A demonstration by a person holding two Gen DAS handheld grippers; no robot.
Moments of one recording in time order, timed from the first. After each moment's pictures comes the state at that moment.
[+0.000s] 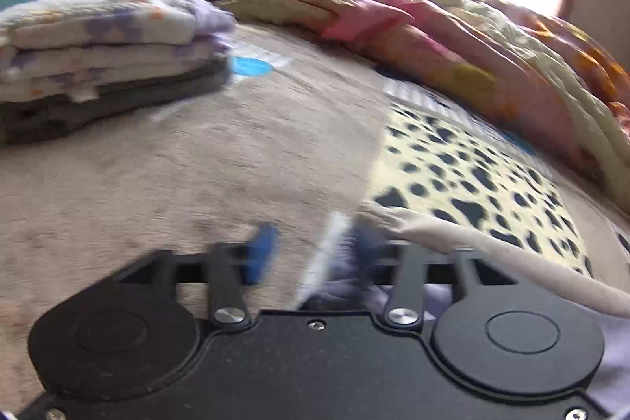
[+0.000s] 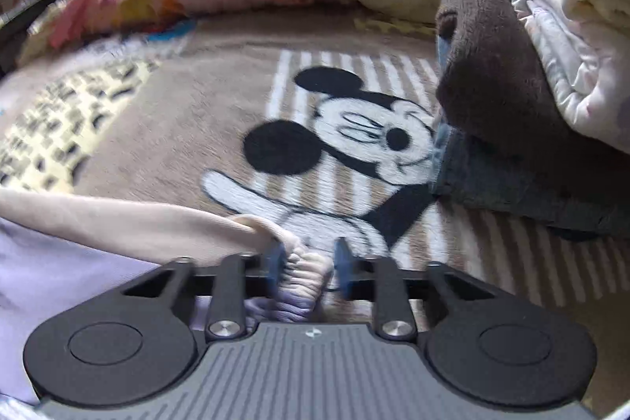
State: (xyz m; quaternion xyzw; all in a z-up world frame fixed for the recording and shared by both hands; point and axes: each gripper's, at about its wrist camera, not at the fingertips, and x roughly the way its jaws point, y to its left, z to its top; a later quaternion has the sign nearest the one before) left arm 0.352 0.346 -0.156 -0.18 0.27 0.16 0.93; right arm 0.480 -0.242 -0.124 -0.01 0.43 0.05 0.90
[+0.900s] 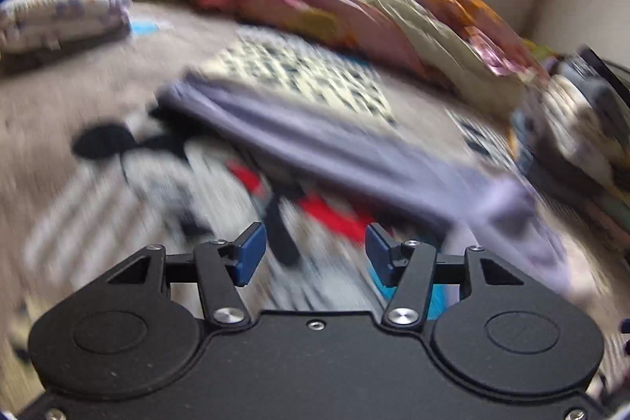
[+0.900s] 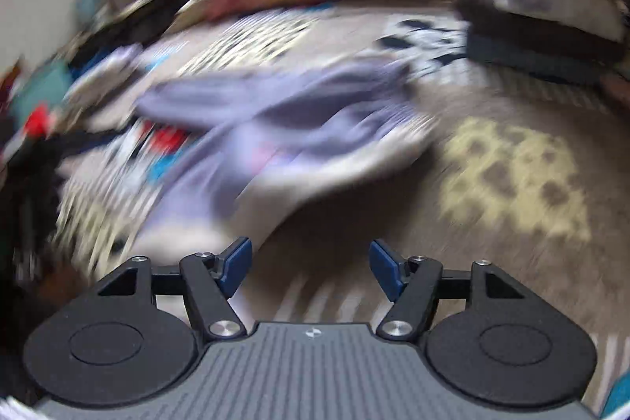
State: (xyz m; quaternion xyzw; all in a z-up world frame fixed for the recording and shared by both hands) left arm 0.178 0.179 -0.133 -0.16 0.31 -0.01 0.94; right arm 0.165 -0.281 -0.081 0.01 0.42 0.25 0.87
